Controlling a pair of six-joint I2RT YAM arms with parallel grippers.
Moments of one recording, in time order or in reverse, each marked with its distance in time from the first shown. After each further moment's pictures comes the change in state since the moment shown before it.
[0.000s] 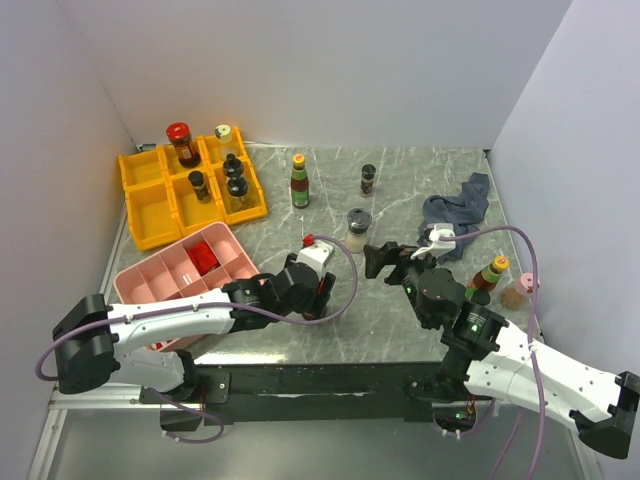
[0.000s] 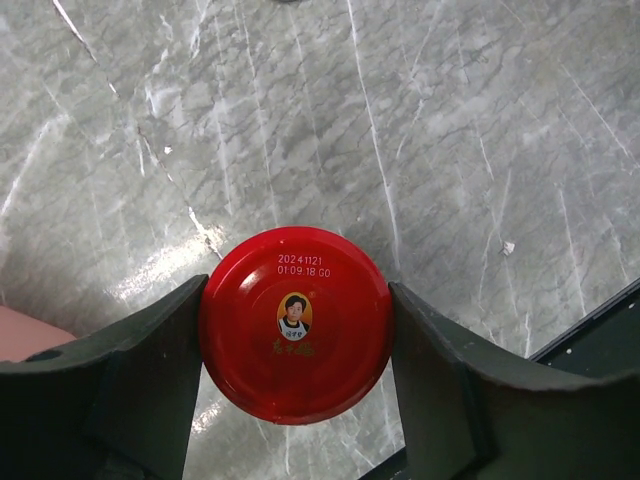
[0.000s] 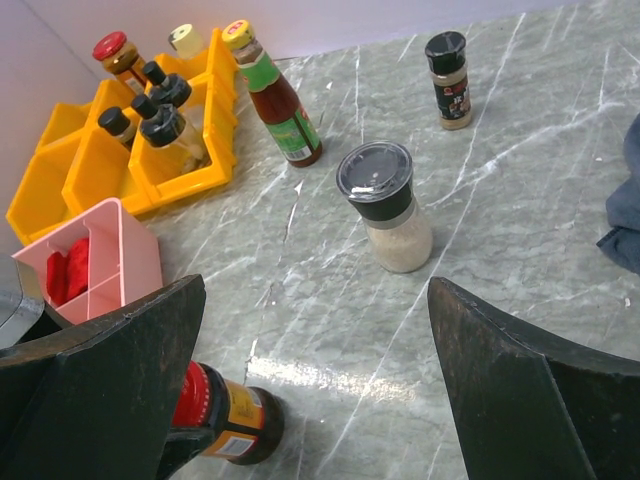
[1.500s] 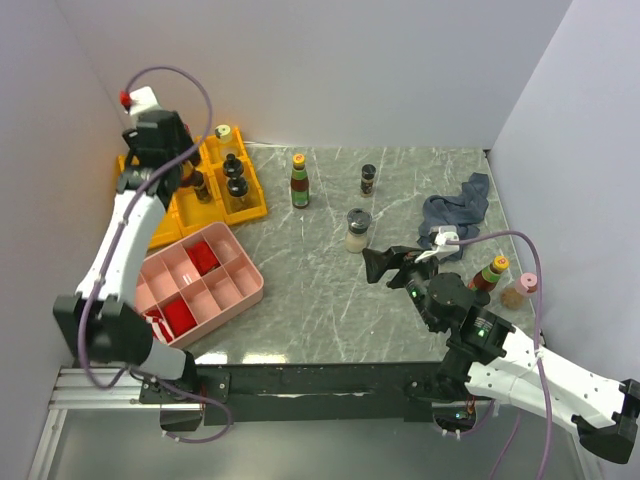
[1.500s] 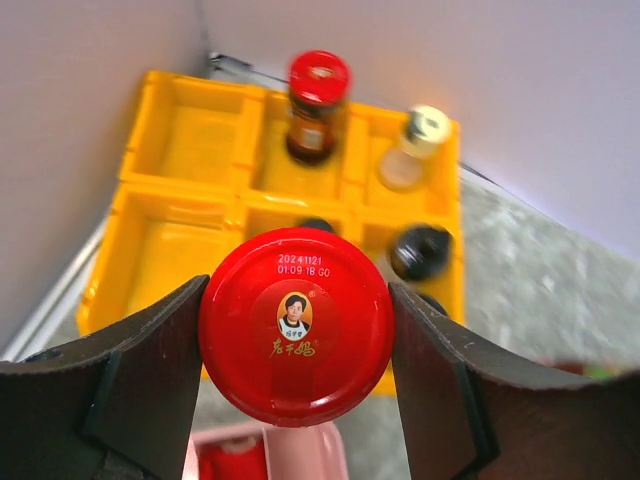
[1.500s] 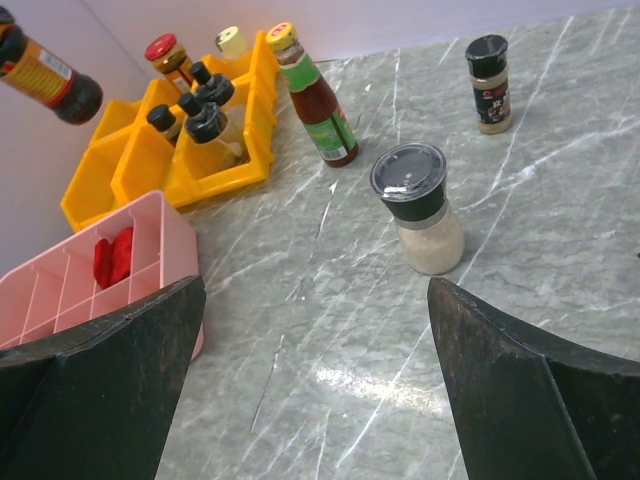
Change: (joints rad) left arm 1.007 0.133 0.634 -0.169 -0.066 0.104; right arm -0.003 -0.066 -0.024 0.015 -0.080 -0.003
